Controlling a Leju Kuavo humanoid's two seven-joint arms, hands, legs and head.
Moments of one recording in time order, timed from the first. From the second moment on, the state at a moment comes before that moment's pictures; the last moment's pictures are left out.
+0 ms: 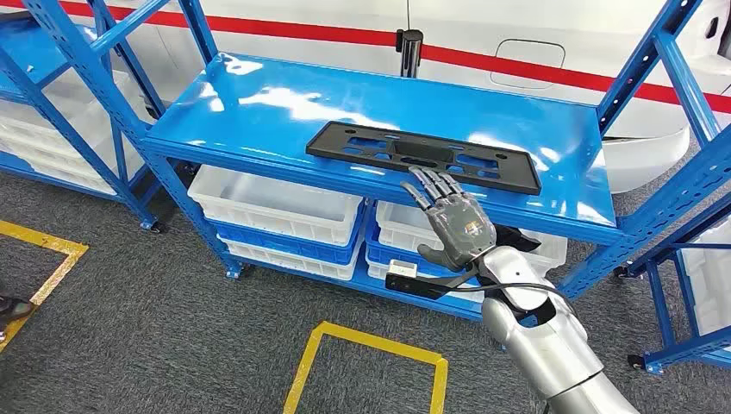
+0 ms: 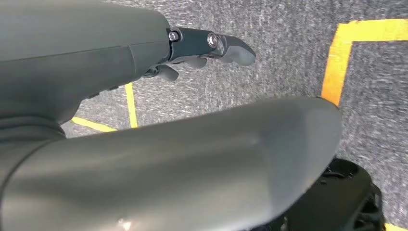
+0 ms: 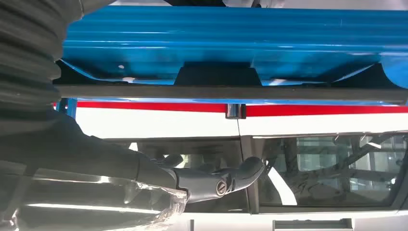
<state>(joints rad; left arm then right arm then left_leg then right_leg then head) -0.11 0.06 -1.36 -0.12 1.44 0.15 -0.19 -0.51 -0.18 0.69 -1.33 1.07 -0.21 -0.28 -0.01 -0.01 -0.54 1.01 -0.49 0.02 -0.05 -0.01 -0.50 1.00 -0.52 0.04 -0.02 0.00</state>
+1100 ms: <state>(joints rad) -0.10 0.06 -1.37 -0.12 1.45 0.17 -0.19 -0.50 -0.20 0.71 -1.29 1.10 -0.23 -0.25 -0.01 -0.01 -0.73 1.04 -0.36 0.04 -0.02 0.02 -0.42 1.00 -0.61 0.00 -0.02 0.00</state>
